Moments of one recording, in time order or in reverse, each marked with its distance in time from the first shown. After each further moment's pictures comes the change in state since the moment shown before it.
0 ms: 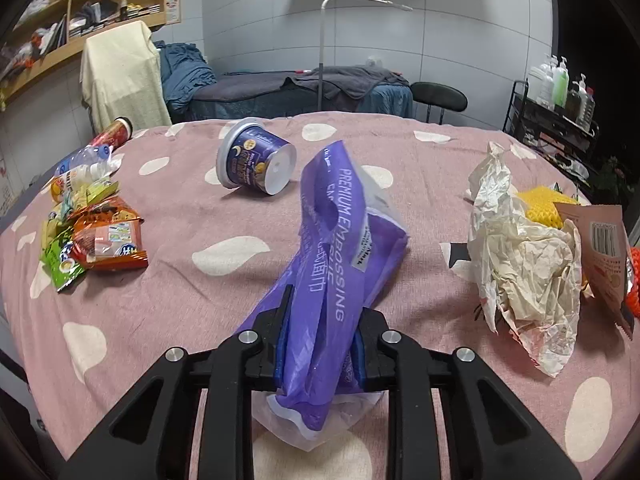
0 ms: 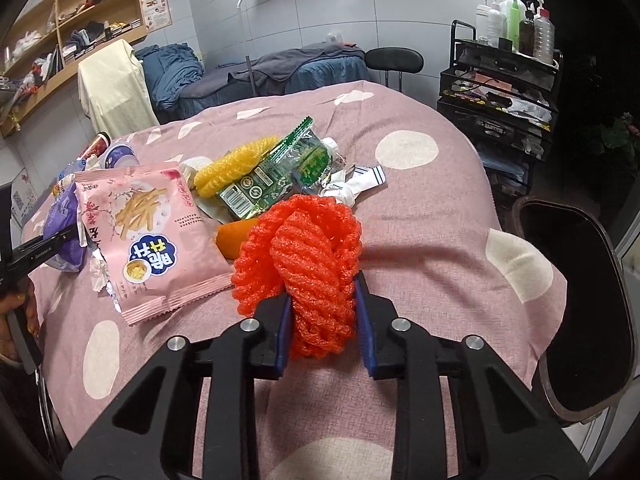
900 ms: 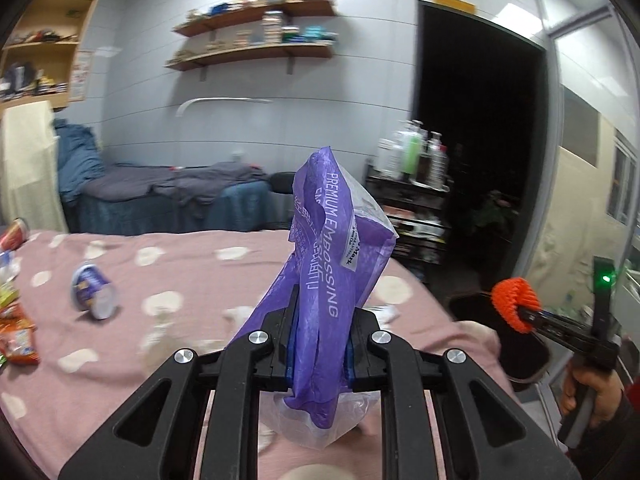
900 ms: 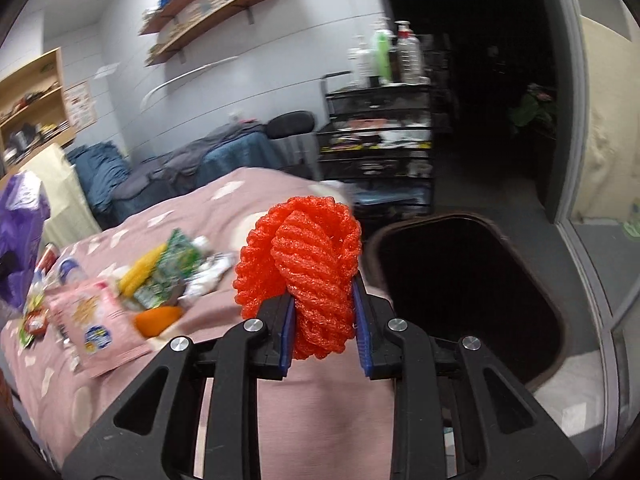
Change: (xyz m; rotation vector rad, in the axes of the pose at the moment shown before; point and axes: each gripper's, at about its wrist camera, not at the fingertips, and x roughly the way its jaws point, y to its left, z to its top) left arm -0.099 -0.159 0.040 0.153 -0.320 -0.453; right arm -0.082 -0.130 -0.008 0.314 -0.234 -0.258
